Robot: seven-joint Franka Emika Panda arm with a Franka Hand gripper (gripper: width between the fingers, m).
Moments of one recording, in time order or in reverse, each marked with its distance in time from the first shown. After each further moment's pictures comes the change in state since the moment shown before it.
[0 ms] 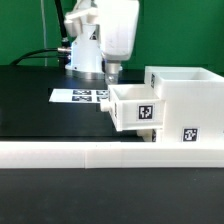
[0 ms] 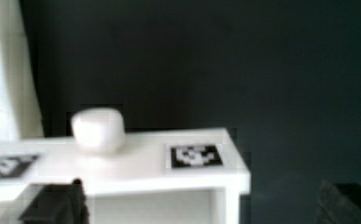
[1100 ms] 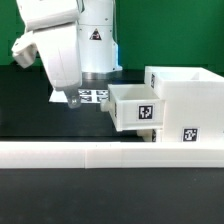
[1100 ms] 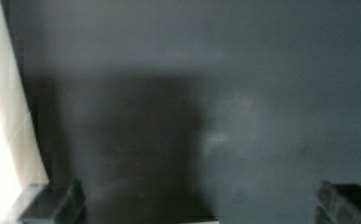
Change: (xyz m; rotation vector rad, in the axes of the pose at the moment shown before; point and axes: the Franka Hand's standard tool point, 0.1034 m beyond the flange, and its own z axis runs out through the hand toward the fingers) arm -0.048 0.016 0.037 0.075 0.238 -0.046
